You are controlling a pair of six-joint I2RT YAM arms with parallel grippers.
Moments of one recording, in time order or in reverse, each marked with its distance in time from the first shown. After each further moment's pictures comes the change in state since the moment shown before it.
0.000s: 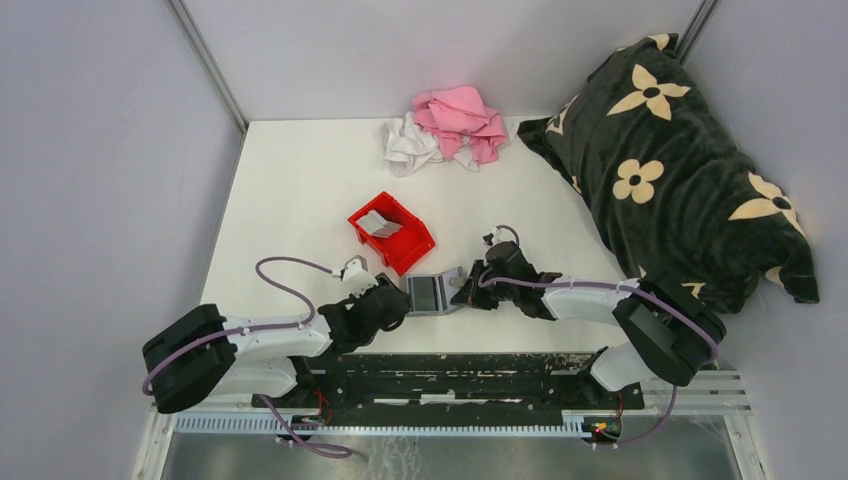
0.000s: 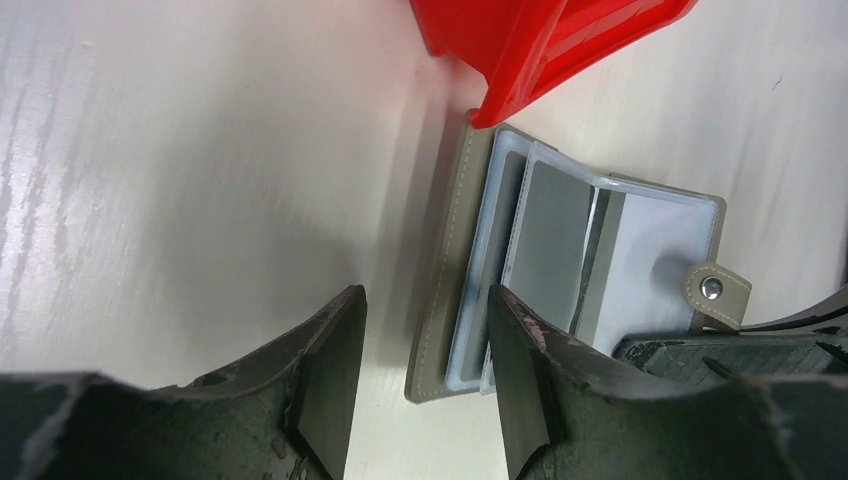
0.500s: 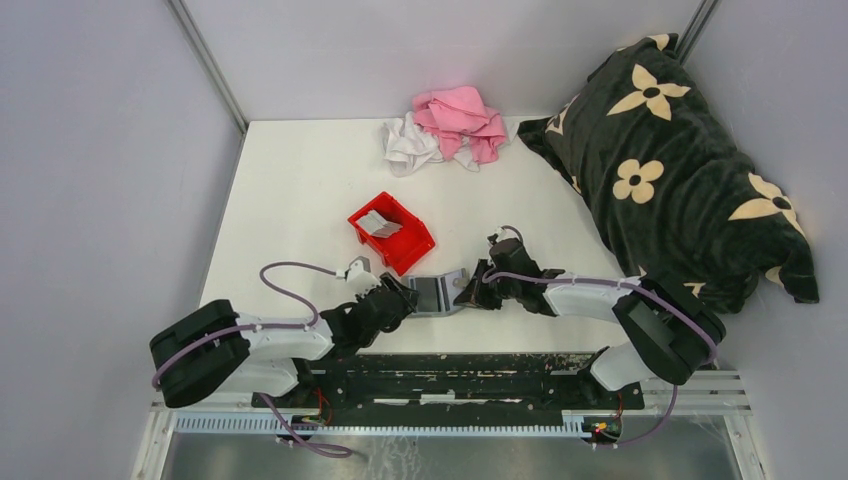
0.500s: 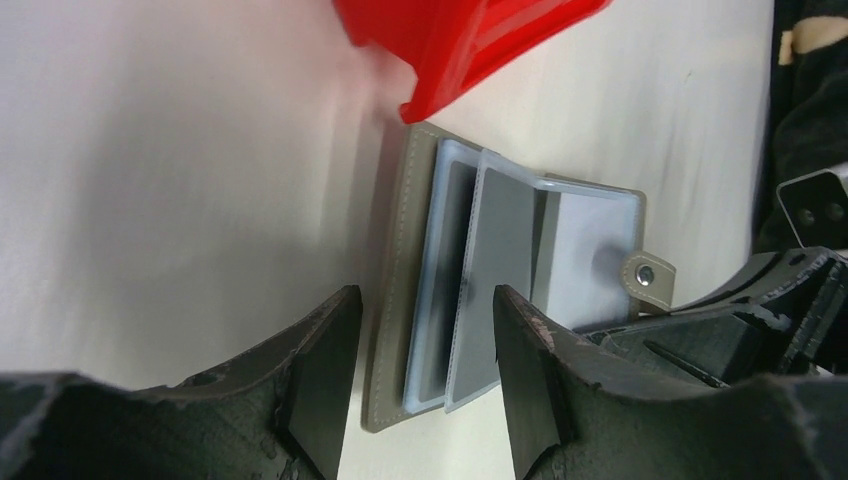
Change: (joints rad) left arm 0.000 0.021 -0.090 0.260 0.029 0.013; right arm -0.038 -0.006 0.011 -0.053 -0.052 0.034
